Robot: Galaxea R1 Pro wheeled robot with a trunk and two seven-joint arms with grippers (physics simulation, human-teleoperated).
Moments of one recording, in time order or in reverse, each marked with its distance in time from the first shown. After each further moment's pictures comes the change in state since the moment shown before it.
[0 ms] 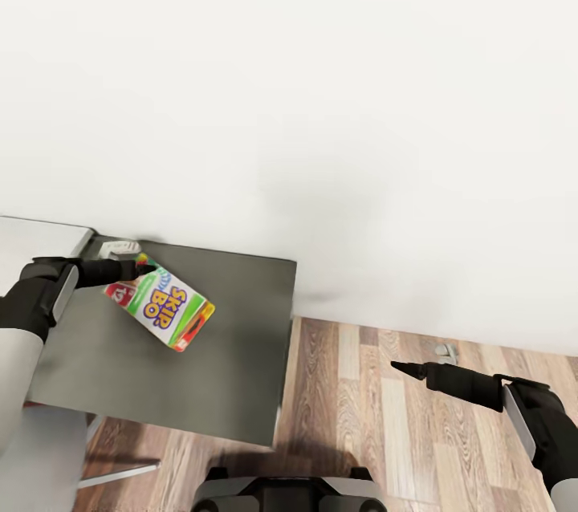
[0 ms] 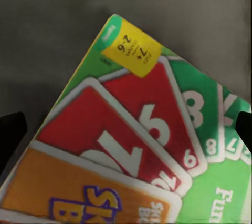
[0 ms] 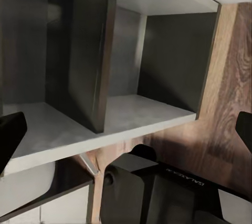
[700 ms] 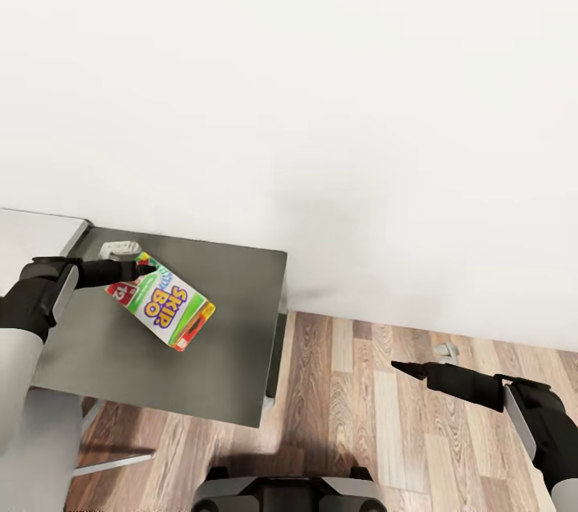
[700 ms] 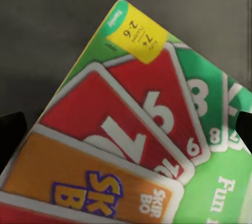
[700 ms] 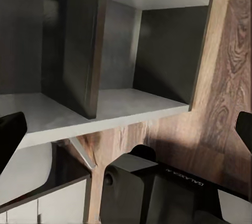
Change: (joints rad) left arm 0.000 0.000 0.001 0.000 0.002 0.014 -0.001; right arm 0.000 -0.001 -0.002 0.000 -0.001 -0.001 0.000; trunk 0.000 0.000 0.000
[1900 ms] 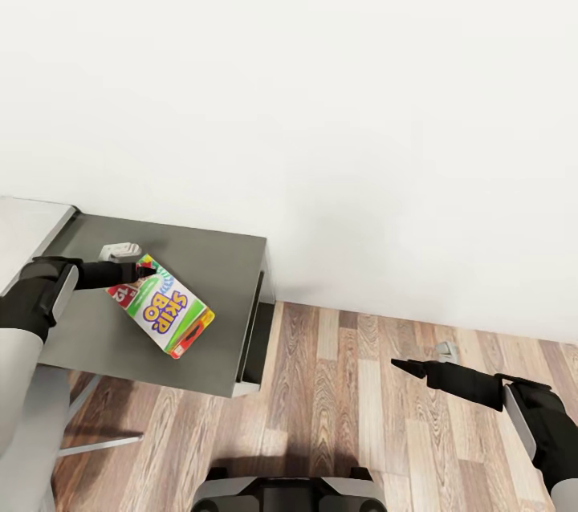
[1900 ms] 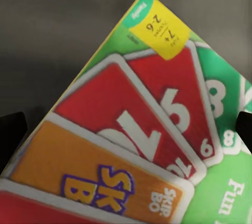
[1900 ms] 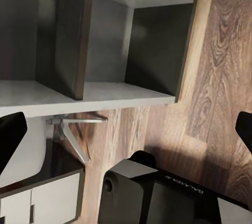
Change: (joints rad) left arm 0.000 0.000 0.002 0.000 0.004 0.053 0.000; right arm 0.000 0.001 -0.003 0.000 -0.015 -0.024 -0.001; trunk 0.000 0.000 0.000
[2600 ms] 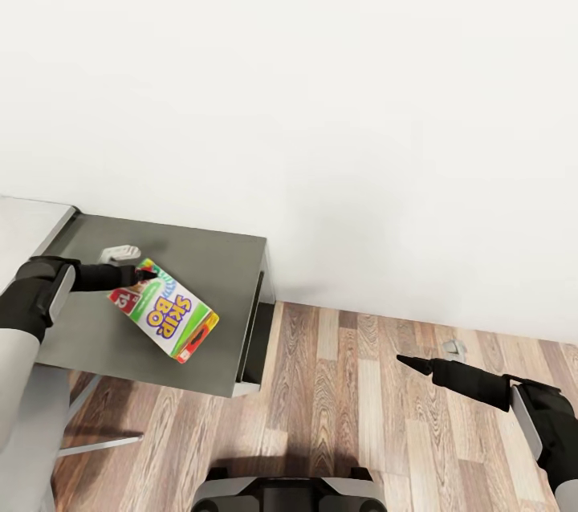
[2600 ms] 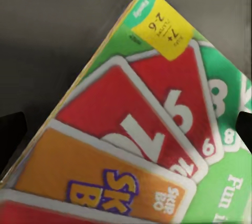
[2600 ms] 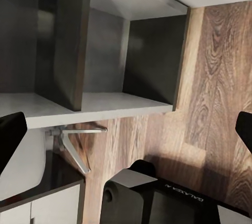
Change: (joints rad) left arm 0.001 0.011 0.000 0.000 -0.007 0.070 -0.065; right arm 0.000 0.000 -0.052 0.001 0.000 0.001 0.005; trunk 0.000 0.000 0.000
